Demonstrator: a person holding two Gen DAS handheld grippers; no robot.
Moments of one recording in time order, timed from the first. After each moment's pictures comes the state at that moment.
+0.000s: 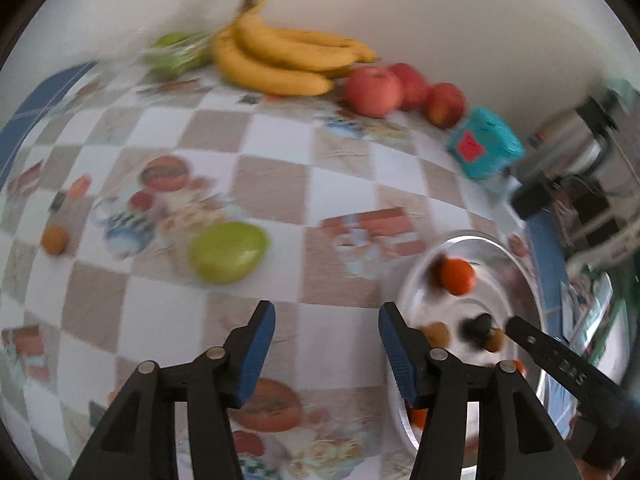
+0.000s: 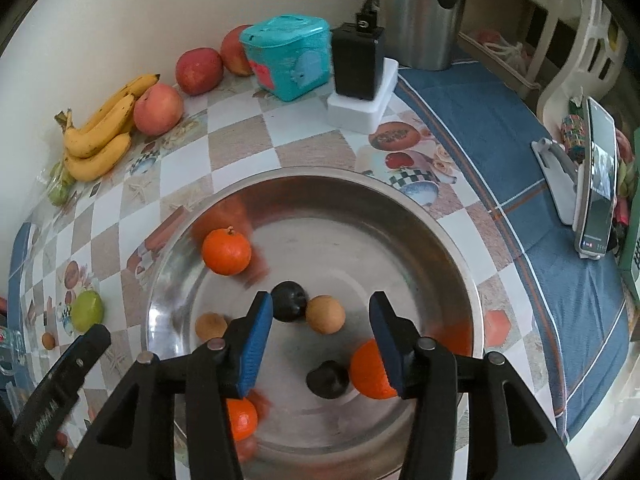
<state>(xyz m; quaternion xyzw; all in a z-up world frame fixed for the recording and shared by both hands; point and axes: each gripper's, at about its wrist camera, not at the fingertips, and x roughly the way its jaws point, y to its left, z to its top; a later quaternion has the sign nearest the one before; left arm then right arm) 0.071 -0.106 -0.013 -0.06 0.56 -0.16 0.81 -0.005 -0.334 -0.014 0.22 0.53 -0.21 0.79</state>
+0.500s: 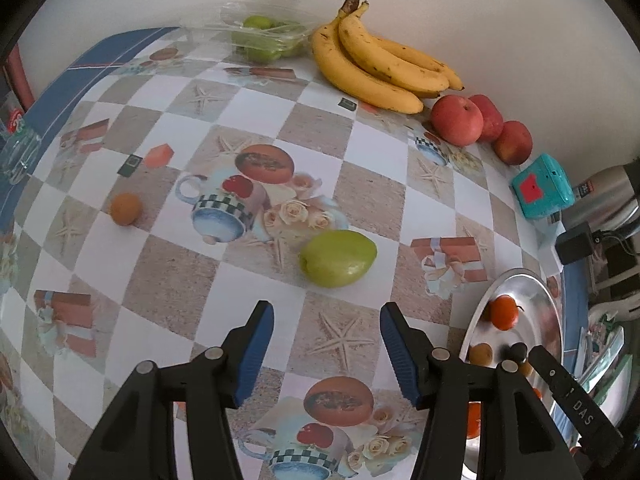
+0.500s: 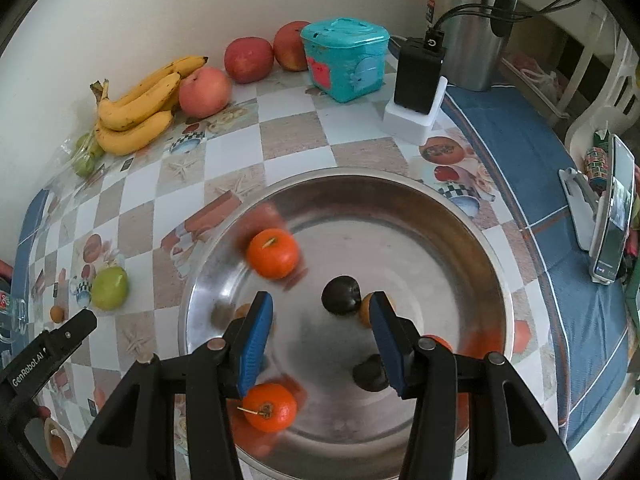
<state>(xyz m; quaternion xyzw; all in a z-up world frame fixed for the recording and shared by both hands) 0.081 -0.053 -0.010 -0.09 0.57 -0.08 0.81 0.007 -0.302 -0.005 0.19 0.53 -0.17 0.81</state>
